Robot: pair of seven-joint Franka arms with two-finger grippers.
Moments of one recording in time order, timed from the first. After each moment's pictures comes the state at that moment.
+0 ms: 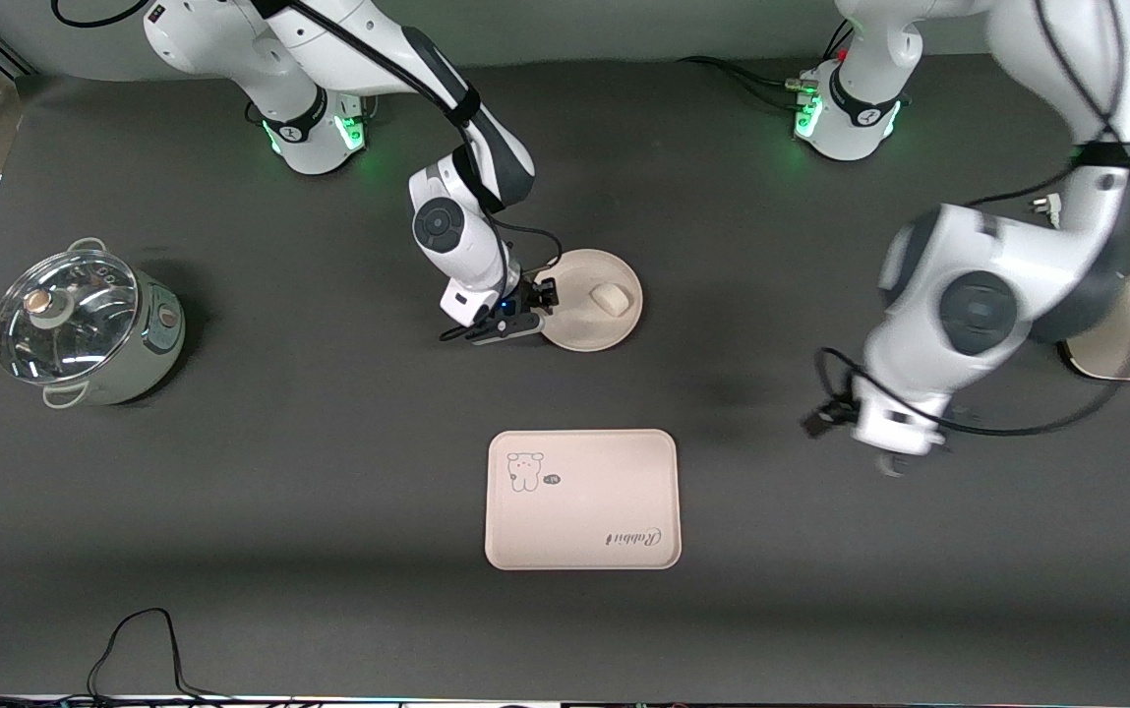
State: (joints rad) left arm 0.11 0.37 -0.34 -1.72 0.18 2.04 -0.79; right arm 0.84 0.49 -0.03 -2.14 0.54 2.70 0.24
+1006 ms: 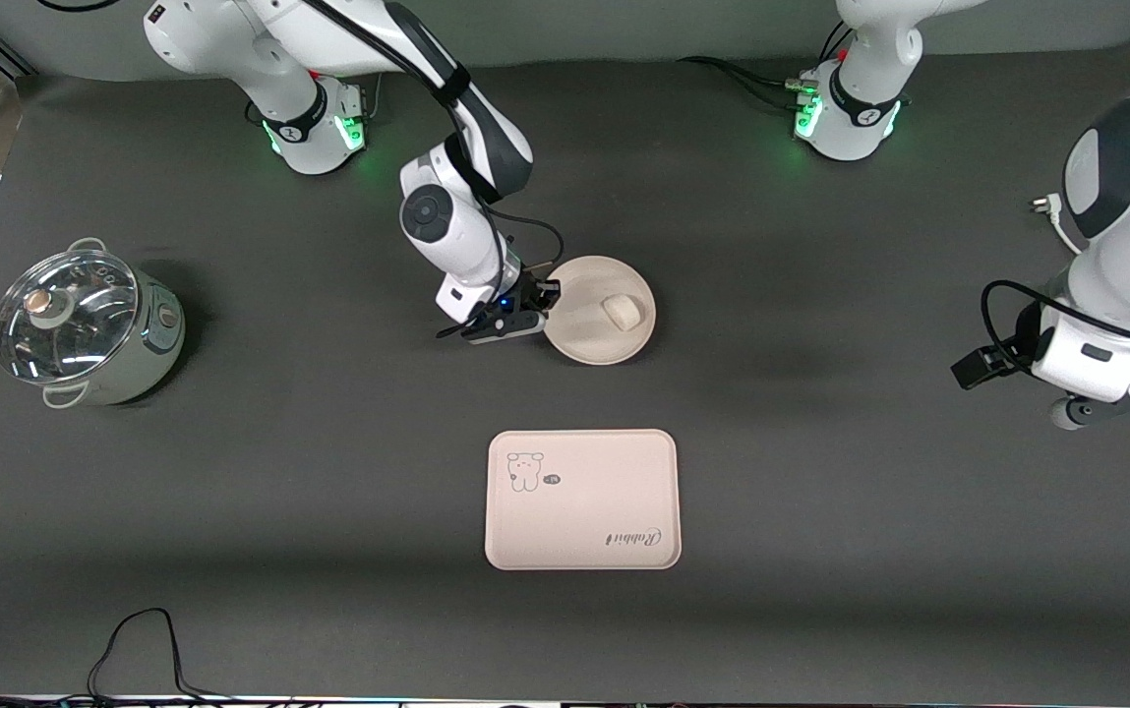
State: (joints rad) left arm 0.16 0.14 -0.27 -1.73 0.18 1.83 -0.43; right arm 0.84 0.38 -0.07 -2.09 0.55 2.60 0.28
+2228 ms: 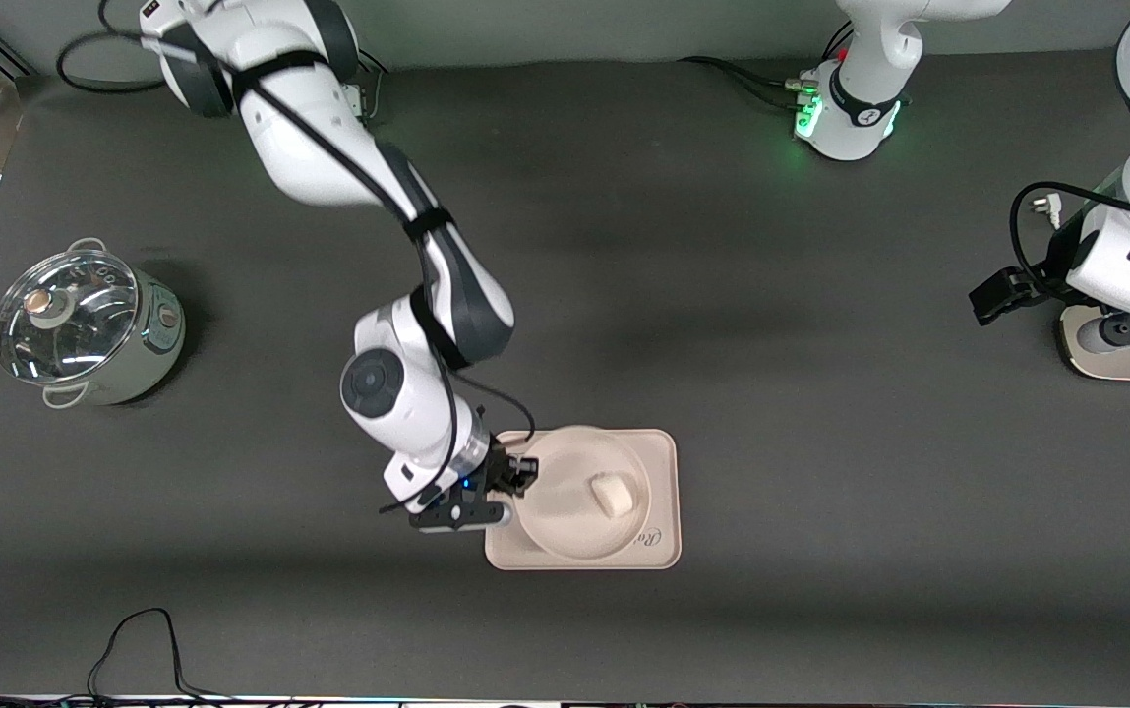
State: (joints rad) left arm -0.11 0.01 0.02 -1.69 0.06 1.69 -0.30; right arm 0.61 0.97 -0.19 -1.11 0.46 2.34 0.28
